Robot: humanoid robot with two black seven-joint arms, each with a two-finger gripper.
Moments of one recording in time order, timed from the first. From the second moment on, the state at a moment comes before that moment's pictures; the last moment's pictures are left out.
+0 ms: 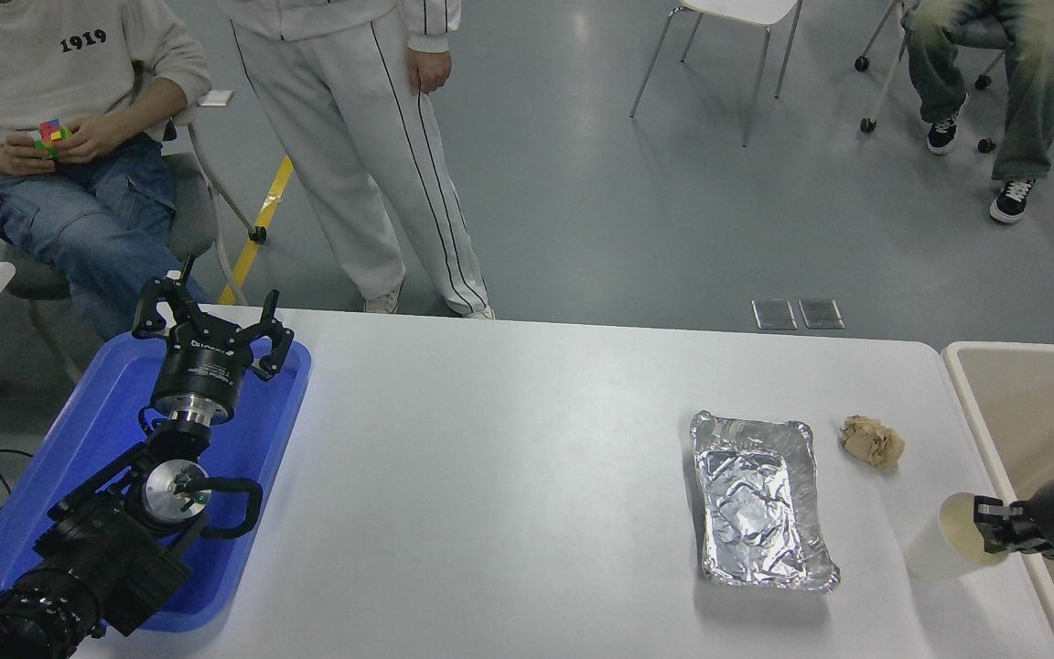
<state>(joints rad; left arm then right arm) -0.62 0.18 -0.87 -0.41 -0.09 -0.57 -0.51 1.28 -0.77 -1.01 1.04 -0.53 0.31 0.06</state>
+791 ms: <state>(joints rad) -0.62 0.18 -0.87 -0.41 -0.09 -0.57 -0.51 1.94 -0.84 -1.34 1.26 -0.55 0.70 0.11</state>
